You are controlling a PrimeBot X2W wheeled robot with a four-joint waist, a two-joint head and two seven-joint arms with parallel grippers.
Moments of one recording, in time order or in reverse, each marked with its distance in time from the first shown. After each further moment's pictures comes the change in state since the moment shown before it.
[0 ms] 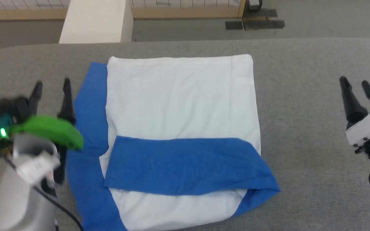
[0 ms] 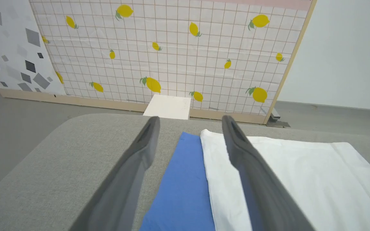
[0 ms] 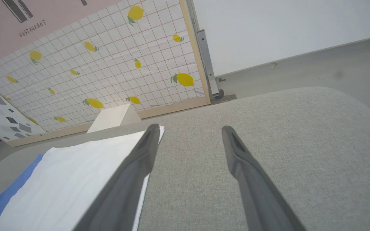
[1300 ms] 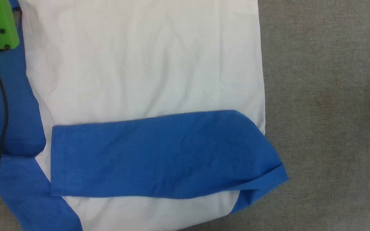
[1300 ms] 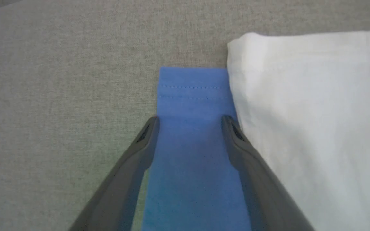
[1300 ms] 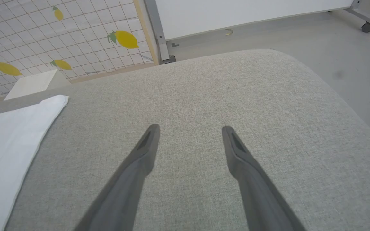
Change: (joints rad) left arm -0.693 0.225 -0.146 0.351 -0.032 -0.047 0.859; right arm -0.042 -0.032 -0.147 -0.344 -0.021 0.000 0.141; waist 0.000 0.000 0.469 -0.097
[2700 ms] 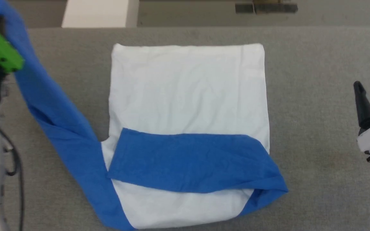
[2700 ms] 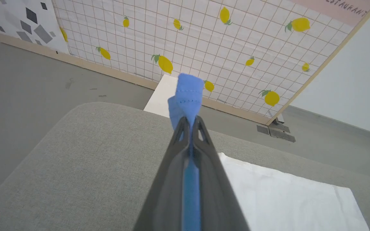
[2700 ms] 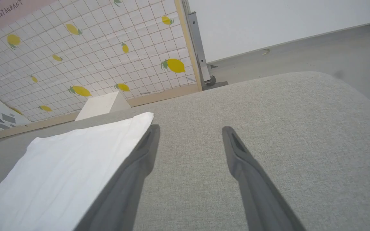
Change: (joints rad) left arm 0.212 -0.089 0.209 -0.037 -0.196 0.004 -0.471; right arm 0.095 0.072 0.051 0.213 -0.046 0.000 -0.039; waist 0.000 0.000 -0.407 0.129
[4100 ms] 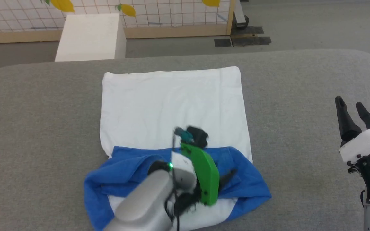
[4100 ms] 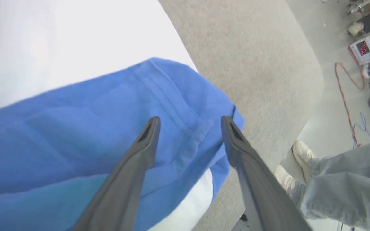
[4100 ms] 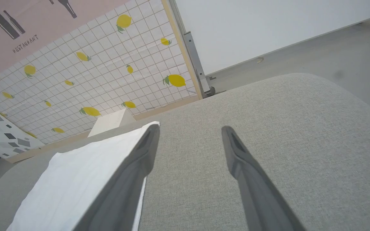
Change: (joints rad) left arm 0.316 -0.419 -0.715 0.038 -0.146 -0.127 0.087; right arm 0.033 0.053 0.023 0.074 0.027 0.000 -0.049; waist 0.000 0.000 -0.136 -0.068
